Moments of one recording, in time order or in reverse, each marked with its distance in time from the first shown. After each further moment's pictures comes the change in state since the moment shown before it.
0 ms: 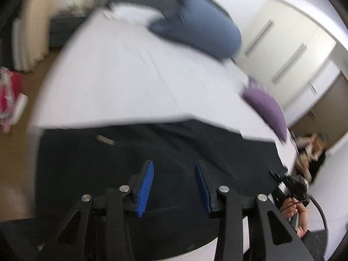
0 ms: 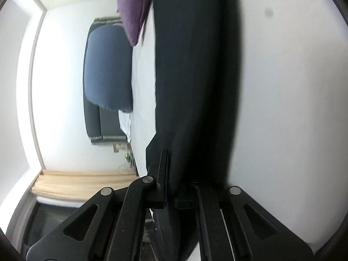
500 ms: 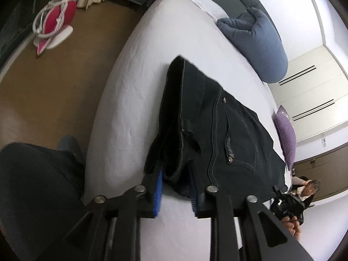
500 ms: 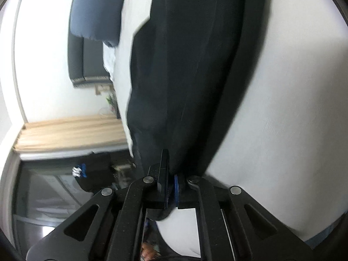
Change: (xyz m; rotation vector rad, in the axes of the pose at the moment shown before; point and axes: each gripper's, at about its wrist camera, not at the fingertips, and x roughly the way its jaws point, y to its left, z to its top) left arm -0.081 0.169 -0.092 -0.390 0.001 0.079; right arm 0.028 0.015 -0.116 -0.077 0.310 -0.075
